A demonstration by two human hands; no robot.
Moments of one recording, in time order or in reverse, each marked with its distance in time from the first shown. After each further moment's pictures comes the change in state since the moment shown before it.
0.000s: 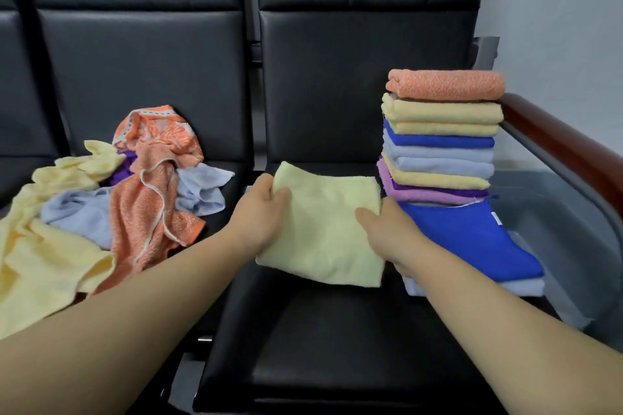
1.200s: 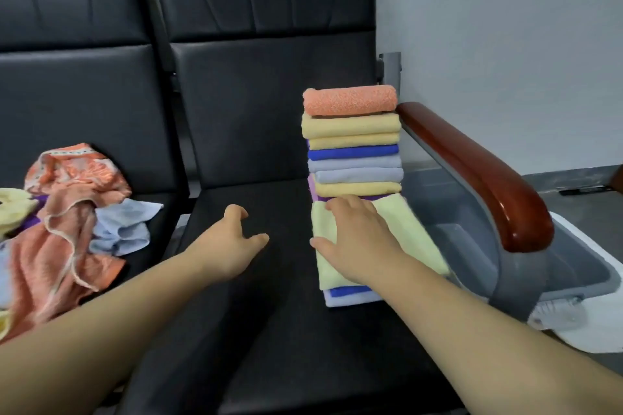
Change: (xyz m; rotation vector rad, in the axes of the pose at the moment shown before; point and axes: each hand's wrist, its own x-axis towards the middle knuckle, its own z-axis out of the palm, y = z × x) left_hand -0.008 0.038 0.051 0.455 -0.243 0.005; right_hand -0.028 0.026 -0.086 -0.604 0.104 -0.406
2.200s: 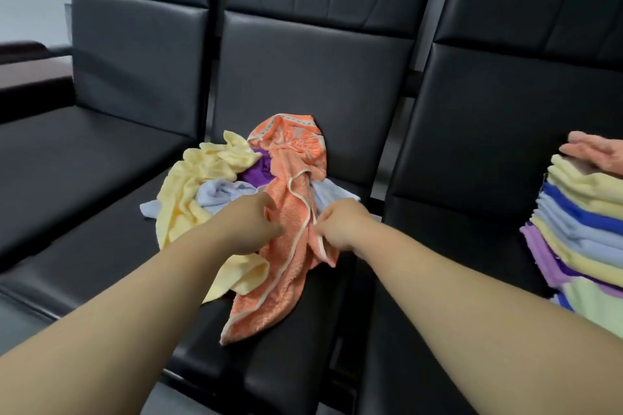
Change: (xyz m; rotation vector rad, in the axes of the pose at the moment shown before) left_hand -0.022 -0.269 -0.174 0.038 0.168 -0.212; right_hand 0.137 -0.326 0.174 0.257 -0.498 -0.044
